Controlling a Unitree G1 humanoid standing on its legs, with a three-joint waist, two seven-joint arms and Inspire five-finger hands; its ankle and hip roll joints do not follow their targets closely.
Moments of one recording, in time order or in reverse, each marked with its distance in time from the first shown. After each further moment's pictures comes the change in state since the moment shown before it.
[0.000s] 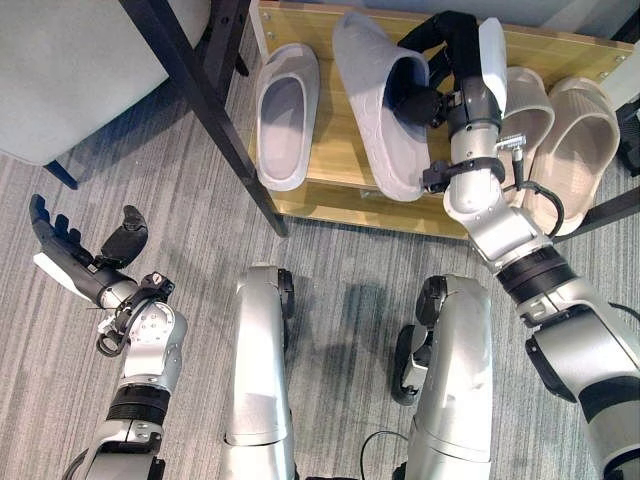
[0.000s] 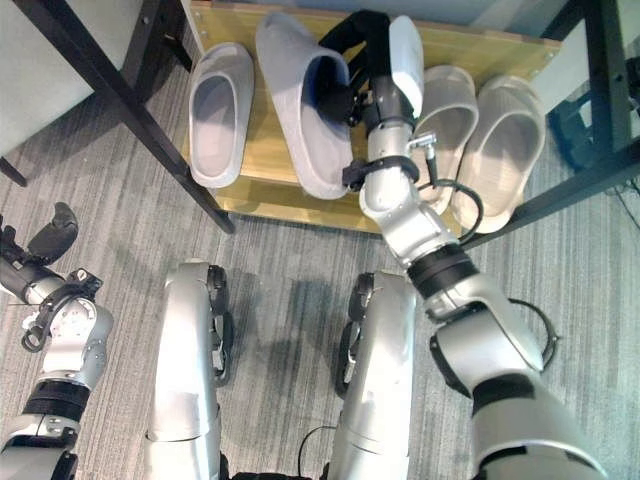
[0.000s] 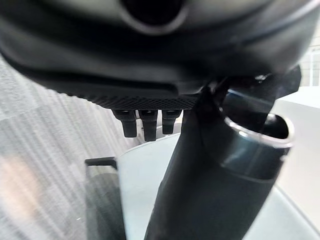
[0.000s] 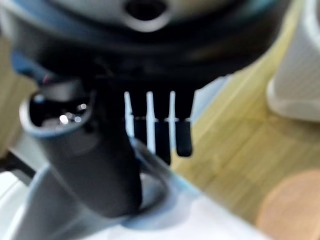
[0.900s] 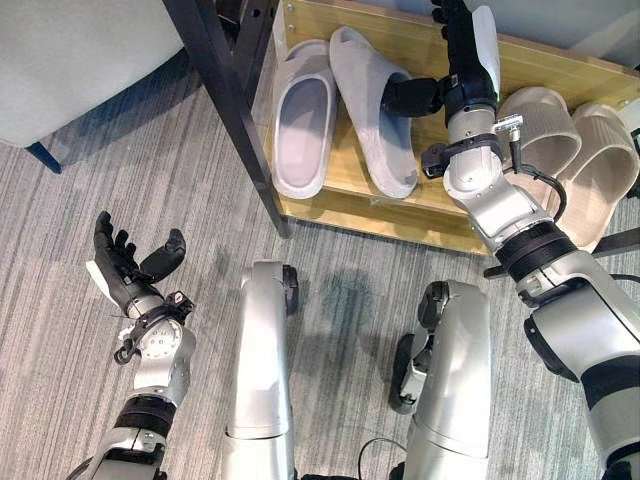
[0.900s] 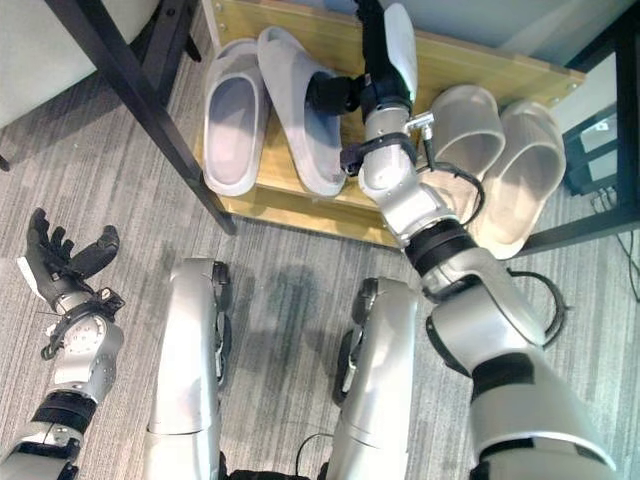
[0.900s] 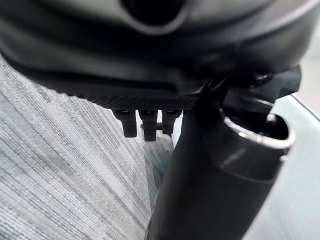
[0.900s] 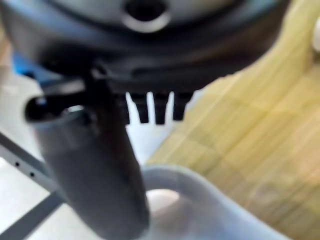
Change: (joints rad) left arm 0.043 -0.004 -0.081 0.088 -0.135 -0.023 -0.217; right arm -0.068 -0.004 0.091 0.087 0.123 -0.047 0.050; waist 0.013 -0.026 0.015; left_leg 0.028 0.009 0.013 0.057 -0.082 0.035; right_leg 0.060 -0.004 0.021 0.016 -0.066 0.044
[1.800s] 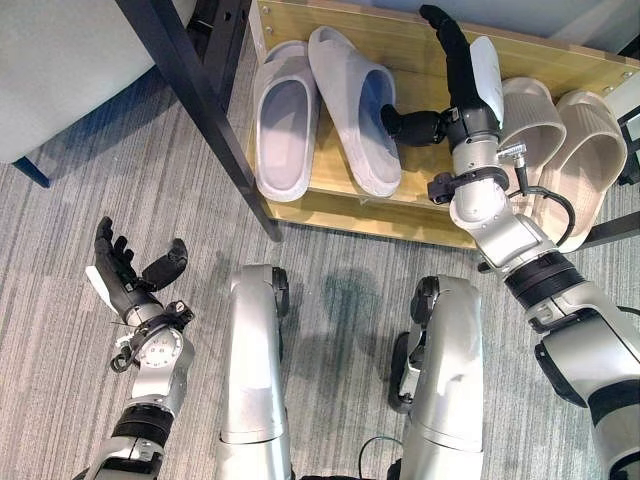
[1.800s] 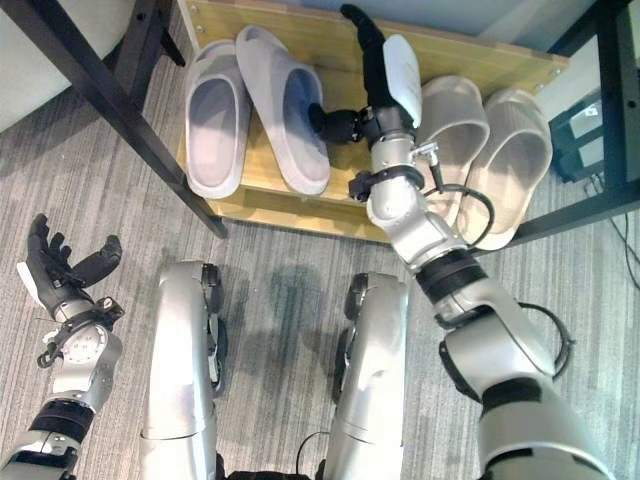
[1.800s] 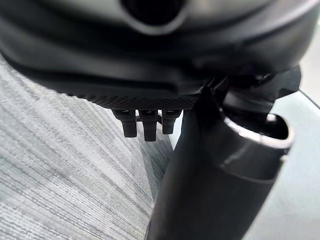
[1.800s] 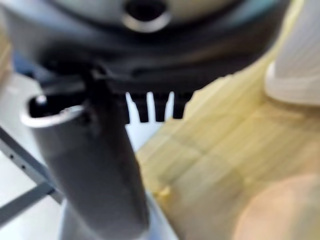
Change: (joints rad) left arm 0.036 0.000 0.008 -0.001 0.101 0.004 0.008; right arm 0.195 -0.067 -0.089 -0.189 -0.206 0.008 -0.001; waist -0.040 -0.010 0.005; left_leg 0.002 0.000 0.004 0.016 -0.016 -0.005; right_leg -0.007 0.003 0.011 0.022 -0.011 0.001
